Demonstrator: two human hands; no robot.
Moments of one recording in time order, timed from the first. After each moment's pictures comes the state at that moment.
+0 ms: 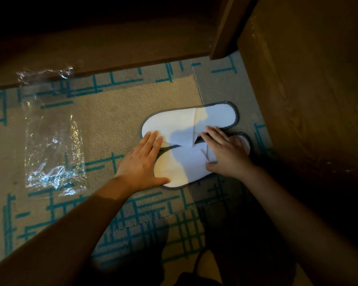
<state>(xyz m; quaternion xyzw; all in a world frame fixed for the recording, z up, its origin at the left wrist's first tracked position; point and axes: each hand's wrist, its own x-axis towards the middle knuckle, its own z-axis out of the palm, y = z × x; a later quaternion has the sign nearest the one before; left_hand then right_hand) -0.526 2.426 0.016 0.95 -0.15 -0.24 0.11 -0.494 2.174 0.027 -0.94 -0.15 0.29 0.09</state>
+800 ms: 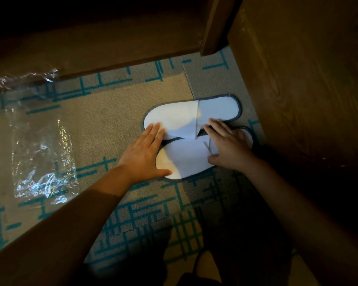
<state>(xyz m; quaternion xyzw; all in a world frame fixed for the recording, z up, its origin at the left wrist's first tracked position) -0.498 2.409 0.015 0.94 -0.19 -0.24 0.12 -0.482 2.158 0.026 -0.95 -0.11 0.28 0.09</state>
